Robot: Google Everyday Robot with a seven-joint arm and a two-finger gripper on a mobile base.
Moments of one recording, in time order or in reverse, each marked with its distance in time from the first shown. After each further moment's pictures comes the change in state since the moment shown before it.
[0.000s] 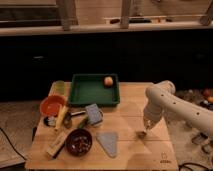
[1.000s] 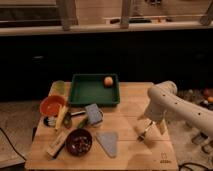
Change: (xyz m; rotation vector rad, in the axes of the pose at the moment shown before) arm 0.006 0.009 0.002 -0.011 -0.001 -0.005
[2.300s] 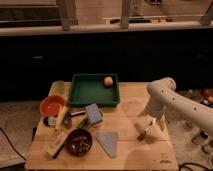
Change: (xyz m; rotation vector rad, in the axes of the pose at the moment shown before) arm 0.022 -0.009 -0.001 -0.019 -0.002 -0.003
